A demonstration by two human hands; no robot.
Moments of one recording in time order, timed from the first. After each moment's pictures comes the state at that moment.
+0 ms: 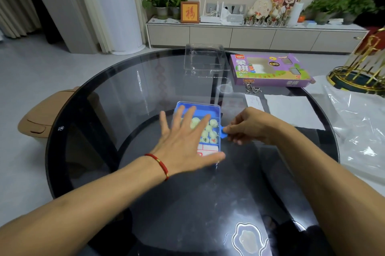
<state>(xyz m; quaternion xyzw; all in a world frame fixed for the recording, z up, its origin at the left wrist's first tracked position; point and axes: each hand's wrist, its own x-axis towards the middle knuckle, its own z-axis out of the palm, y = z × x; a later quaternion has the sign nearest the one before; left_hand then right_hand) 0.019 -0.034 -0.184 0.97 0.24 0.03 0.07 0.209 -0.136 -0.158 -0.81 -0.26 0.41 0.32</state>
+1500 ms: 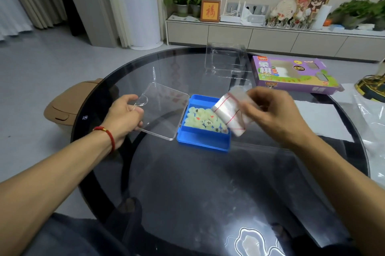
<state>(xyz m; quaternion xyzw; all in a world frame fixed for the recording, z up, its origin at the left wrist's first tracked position) -0.067 0.098 -0.184 0.66 0.51 0.28 0.47 0.184 -0.136 -0.136 -0.74 -0.53 0.07 0.41</state>
